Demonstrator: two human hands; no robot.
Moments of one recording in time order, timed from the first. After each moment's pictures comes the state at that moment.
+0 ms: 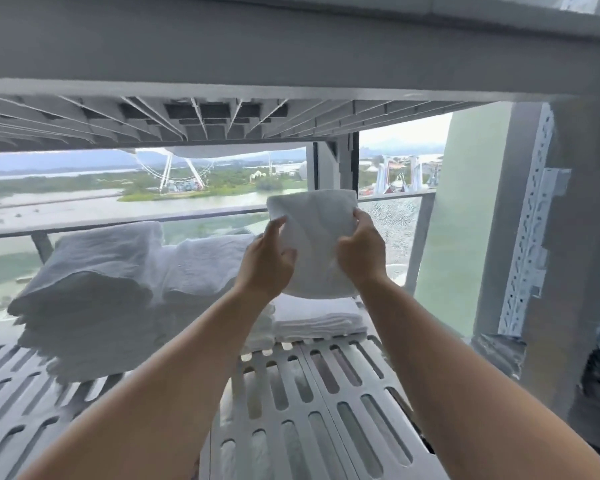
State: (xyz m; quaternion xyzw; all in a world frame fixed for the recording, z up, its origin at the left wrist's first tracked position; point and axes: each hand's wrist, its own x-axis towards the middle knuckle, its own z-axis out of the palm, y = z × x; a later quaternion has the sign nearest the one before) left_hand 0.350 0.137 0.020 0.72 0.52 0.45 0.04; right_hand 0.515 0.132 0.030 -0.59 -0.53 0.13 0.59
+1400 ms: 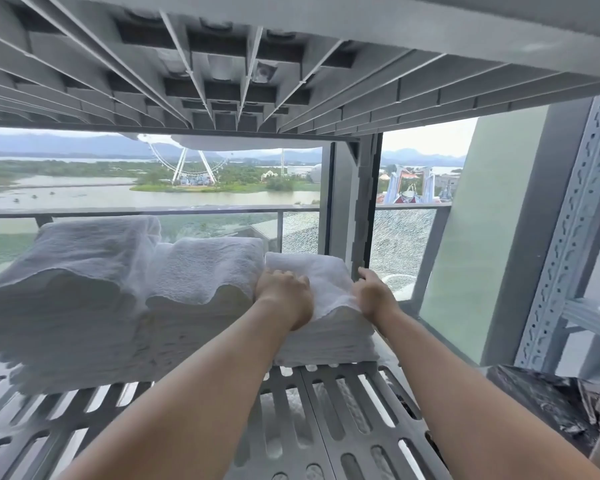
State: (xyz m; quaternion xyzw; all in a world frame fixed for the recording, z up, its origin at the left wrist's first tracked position) left_hand 0.378 0.197 -0.016 0.75 0.63 -0.02 -0.18; right_hand 0.553 0.223 -0.047 -0.62 -0.57 0.29 0.45
